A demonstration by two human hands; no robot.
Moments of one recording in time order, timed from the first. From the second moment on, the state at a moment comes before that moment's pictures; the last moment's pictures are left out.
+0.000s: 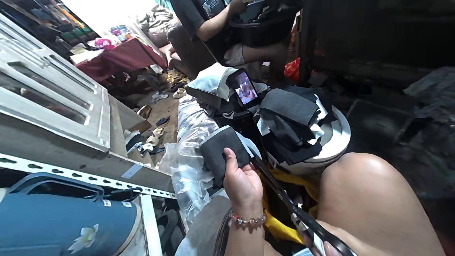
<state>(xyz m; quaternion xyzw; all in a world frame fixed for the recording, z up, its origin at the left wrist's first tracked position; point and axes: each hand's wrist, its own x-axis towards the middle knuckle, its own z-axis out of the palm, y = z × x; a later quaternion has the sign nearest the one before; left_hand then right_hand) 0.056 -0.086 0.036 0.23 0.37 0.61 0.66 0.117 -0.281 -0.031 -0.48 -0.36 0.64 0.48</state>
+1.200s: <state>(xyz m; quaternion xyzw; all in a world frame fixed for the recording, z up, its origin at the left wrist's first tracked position) 0.052 -0.122 0.013 0.17 0.39 0.54 0.72 0.100 -0.267 -0.042 -0.52 -0.32 0.60 0.52</state>
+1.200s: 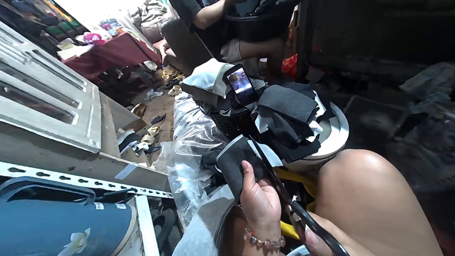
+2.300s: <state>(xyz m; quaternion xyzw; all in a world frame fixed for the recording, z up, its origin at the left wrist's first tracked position) 0.034 -0.122 -0.010 0.04 0.32 0.35 0.88 0.095 -0.271 -0.054 -0.47 -0.32 0.56 0.60</state>
